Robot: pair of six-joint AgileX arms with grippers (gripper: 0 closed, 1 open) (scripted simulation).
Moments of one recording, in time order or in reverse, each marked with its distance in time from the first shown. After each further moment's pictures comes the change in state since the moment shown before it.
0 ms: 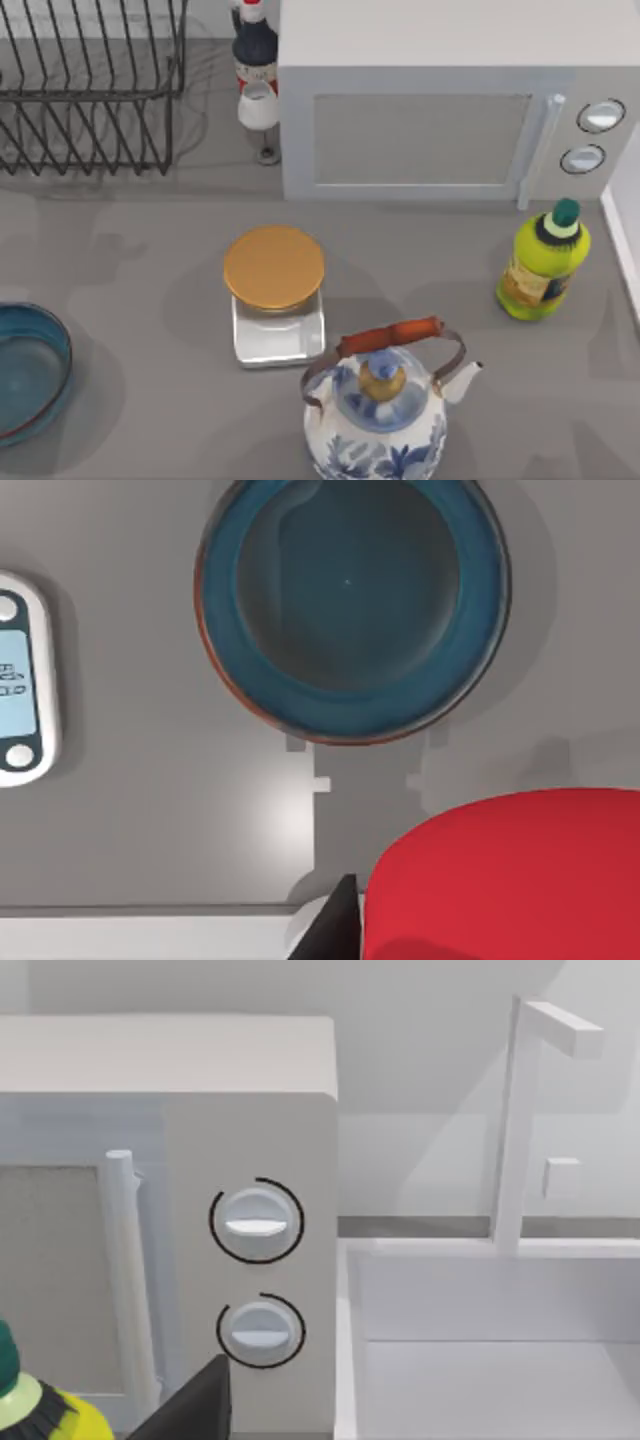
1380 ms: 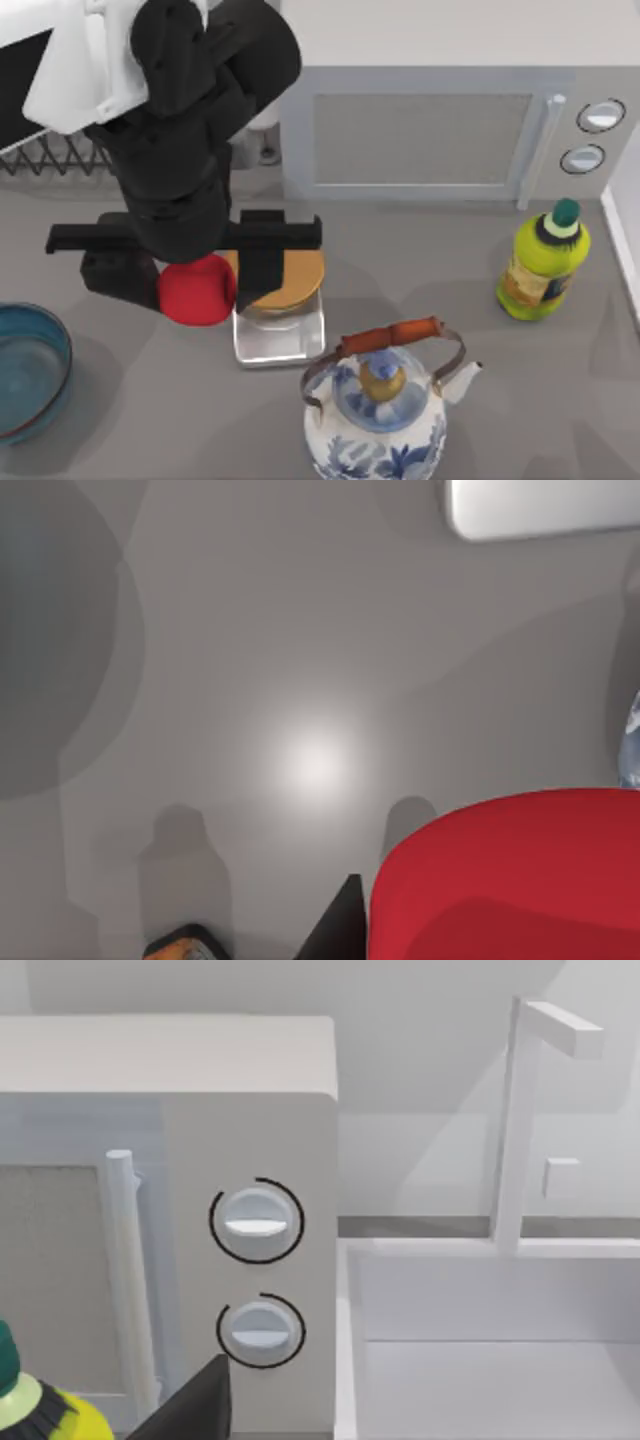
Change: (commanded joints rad) left arm -0.661 0.219 -0.214 0.356 -0.027 -0.653; right arm 0.000 0.000 0.000 0.000 0.000 0.000
